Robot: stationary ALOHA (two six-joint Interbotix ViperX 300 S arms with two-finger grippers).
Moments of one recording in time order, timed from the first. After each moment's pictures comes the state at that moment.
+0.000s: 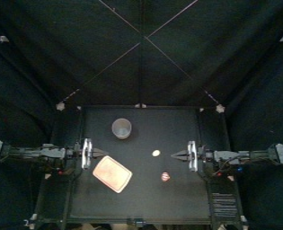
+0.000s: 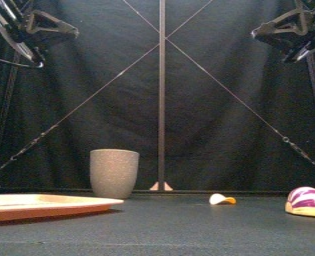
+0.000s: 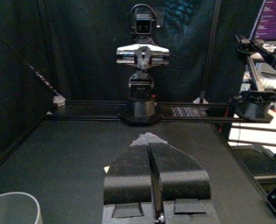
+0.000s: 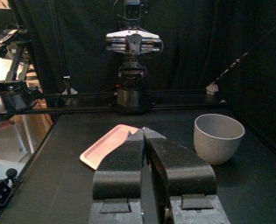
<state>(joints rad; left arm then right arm) 0.00 -0.96 1.19 0.00 -0.29 0.00 0.00 -0.97 1.17 0.00 -0.30 0.00</state>
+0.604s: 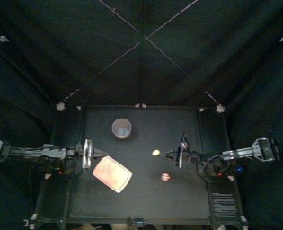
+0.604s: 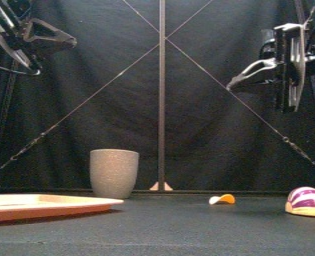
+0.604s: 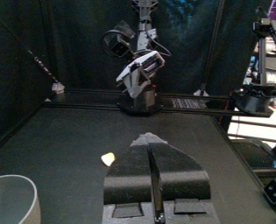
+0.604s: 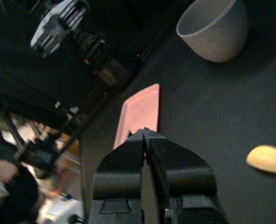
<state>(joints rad) 0.00 -0.96 1.23 -0.03 -0.29 0.00 0.04 -0.54 1.18 0.43 -0.57 0.48</state>
